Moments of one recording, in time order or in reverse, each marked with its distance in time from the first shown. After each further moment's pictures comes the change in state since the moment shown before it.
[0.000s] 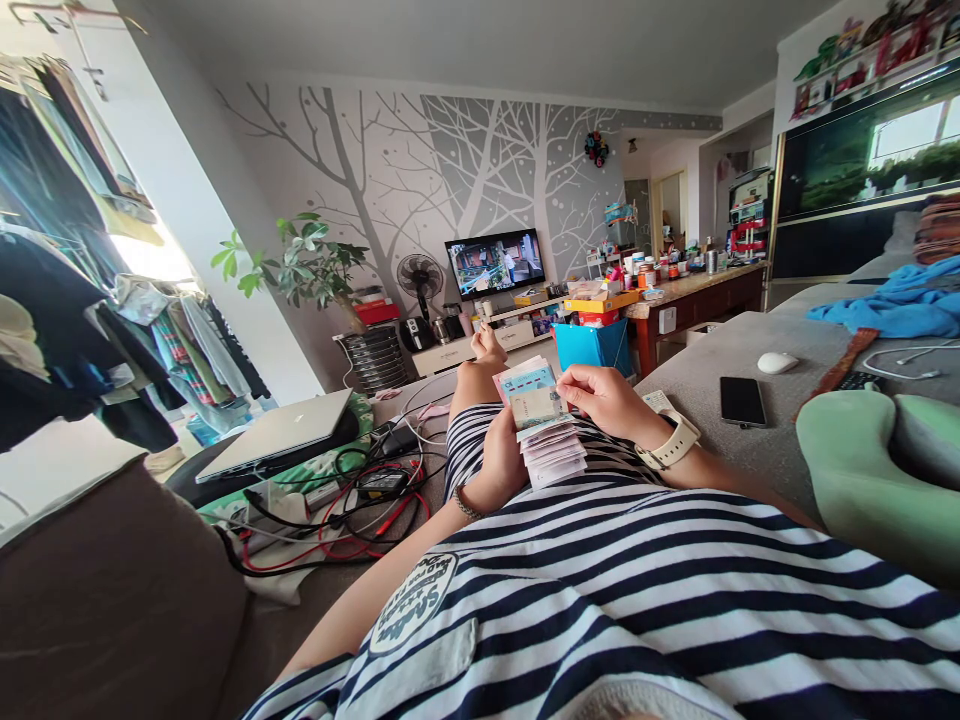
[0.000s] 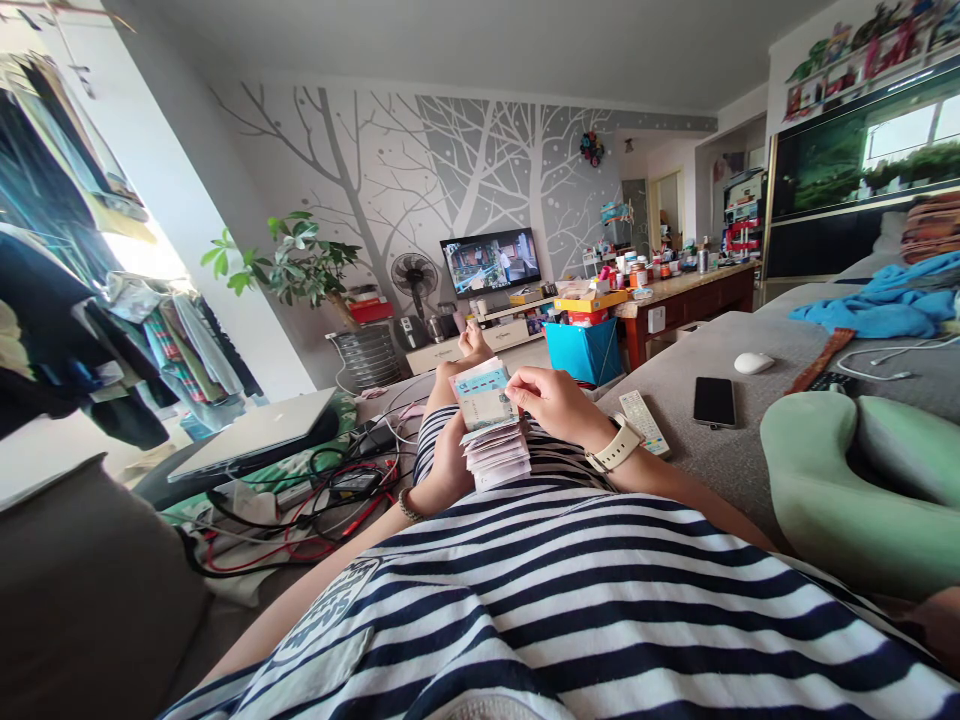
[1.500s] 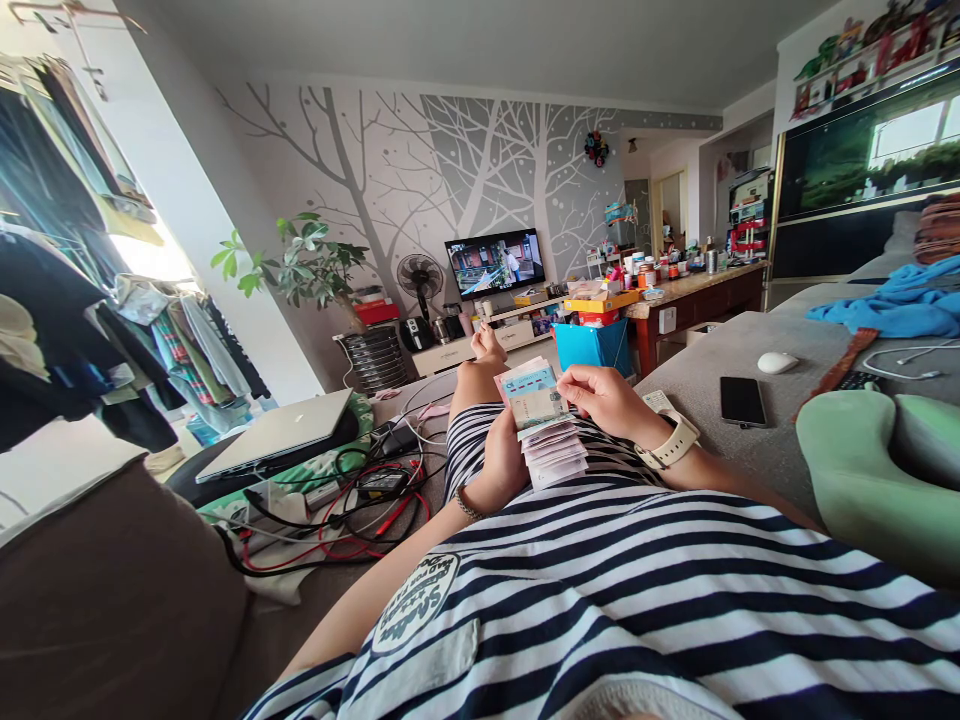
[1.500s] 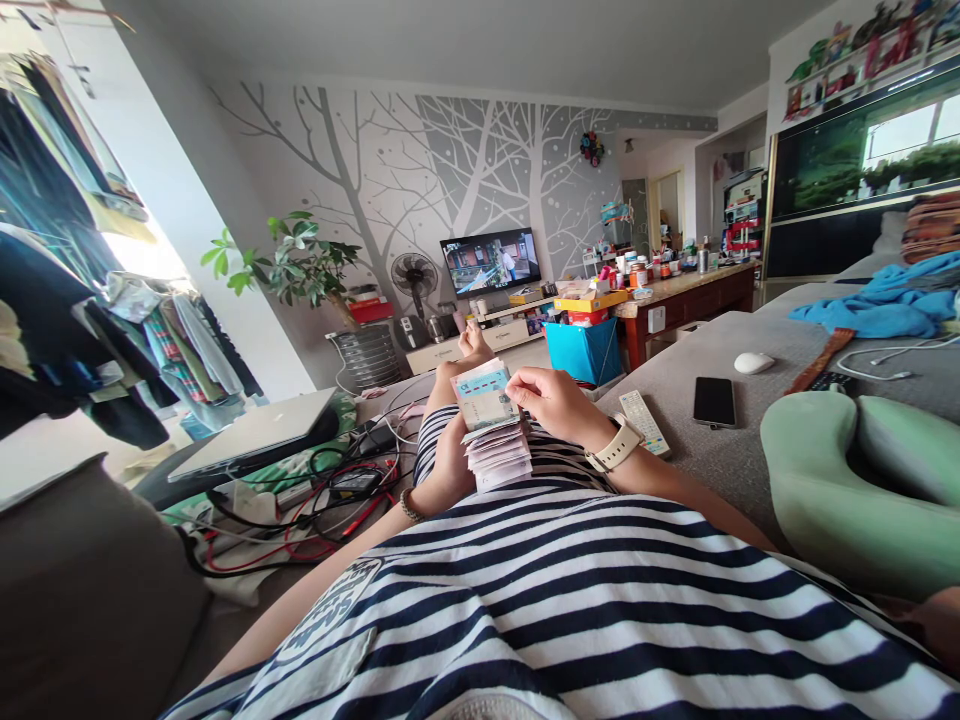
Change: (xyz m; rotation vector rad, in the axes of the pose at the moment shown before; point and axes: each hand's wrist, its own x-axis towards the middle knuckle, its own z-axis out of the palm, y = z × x) left_hand 0.002 0.004 0.013 -0.205 -0.064 -0.109; right_hand 0.001 0.000 0.001 0.013 0.003 -0.001
